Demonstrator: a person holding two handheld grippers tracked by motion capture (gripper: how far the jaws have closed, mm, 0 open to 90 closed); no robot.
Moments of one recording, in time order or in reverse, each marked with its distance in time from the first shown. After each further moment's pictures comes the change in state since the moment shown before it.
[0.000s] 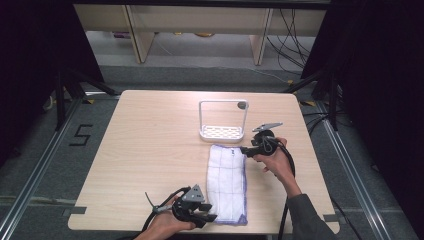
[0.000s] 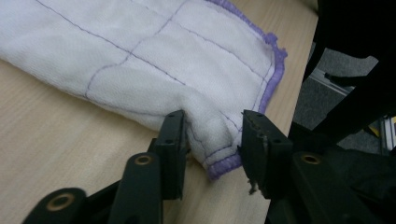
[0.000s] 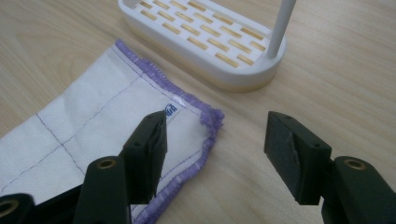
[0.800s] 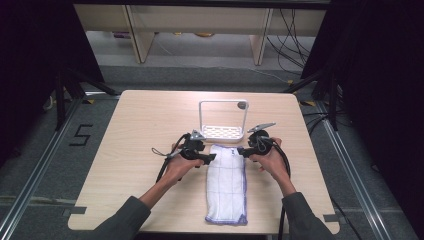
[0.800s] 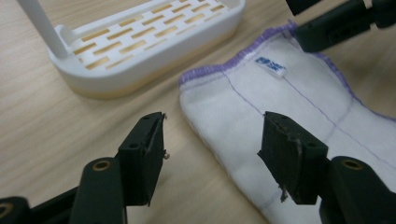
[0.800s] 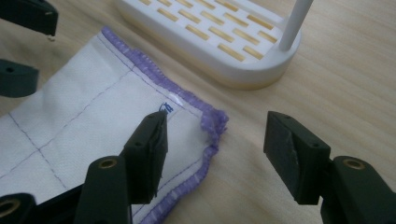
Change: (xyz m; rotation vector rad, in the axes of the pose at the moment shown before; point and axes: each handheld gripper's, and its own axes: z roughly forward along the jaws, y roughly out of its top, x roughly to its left) left arm 0.137 0.086 0.035 -0.064 0.327 -0.131; right arm 0.004 0.002 0.017 0.076 -0.017 0.011
